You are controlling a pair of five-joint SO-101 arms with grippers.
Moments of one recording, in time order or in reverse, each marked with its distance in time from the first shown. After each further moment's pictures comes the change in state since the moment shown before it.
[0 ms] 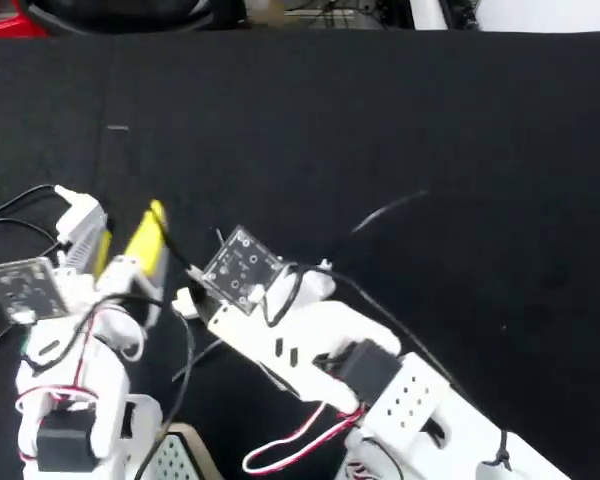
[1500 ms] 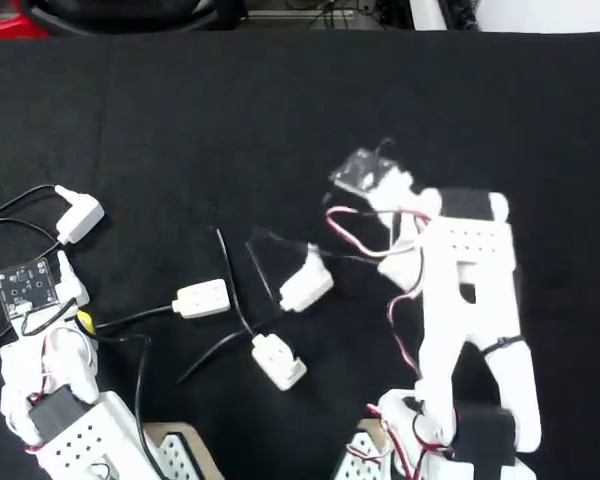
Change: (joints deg) left arm -42.6 0.4 25.9 7.6 -31.6; right arm 54.1 40.9 -36.4 52.2 40.1
